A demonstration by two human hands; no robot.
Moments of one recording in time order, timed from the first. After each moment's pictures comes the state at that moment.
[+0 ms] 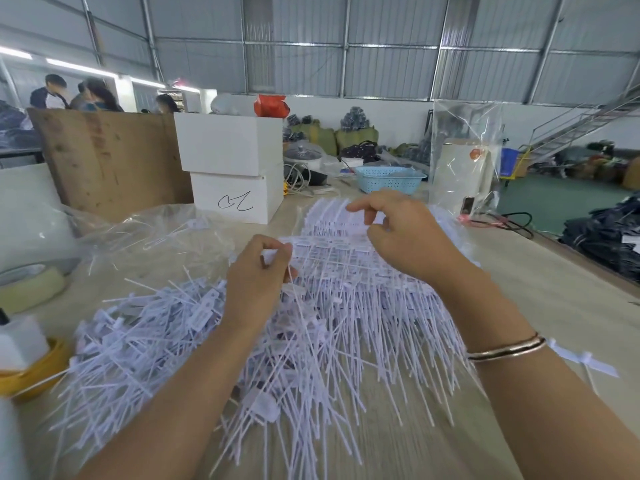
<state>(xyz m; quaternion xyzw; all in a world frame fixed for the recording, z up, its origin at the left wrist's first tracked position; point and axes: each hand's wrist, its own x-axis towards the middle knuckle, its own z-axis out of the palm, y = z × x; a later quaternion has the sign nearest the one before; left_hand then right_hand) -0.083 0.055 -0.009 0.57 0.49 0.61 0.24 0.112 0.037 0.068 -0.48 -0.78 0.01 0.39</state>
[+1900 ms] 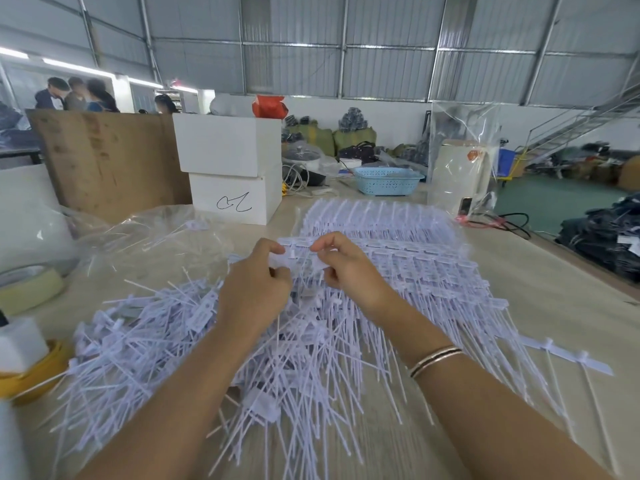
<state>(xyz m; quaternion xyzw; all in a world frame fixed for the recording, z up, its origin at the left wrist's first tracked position) -0.090 0.054 -0.010 0.65 0.59 0.46 0.12 0.061 0.059 0.010 -0.44 -0.65 0.40 0.48</state>
